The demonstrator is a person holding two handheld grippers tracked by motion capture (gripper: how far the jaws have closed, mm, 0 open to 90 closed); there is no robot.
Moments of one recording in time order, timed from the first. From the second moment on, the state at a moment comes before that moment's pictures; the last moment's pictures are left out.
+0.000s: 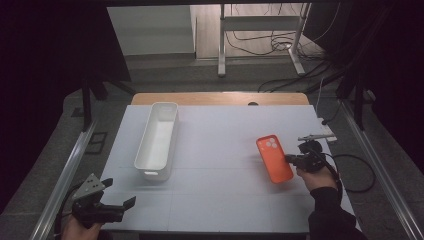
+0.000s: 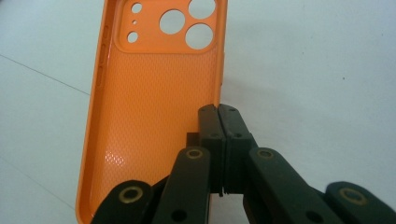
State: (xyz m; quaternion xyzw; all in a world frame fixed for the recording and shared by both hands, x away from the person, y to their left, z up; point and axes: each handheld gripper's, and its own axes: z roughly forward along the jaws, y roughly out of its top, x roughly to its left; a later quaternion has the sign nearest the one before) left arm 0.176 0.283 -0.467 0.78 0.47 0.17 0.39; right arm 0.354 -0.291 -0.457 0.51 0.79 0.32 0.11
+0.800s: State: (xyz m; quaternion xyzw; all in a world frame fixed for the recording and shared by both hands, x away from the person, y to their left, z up) left arm 0.191 0.274 -0.461 0.77 0.45 0.14 0.42; right arm 0.339 -0.286 -0.438 0.47 0.79 0.37 0.15
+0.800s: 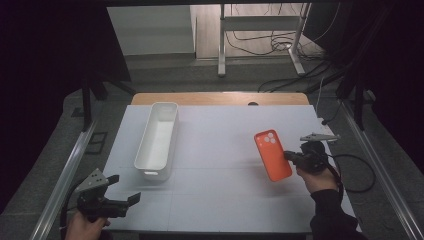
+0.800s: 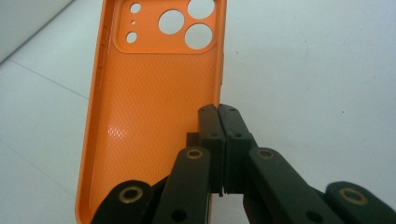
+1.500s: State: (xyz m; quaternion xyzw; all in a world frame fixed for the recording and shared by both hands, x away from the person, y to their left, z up) left arm 0.229 0.241 -0.451 0.78 0.41 0.11 0.45; right arm 0.328 -0.272 -0.428 0.45 0.79 0.40 0.16
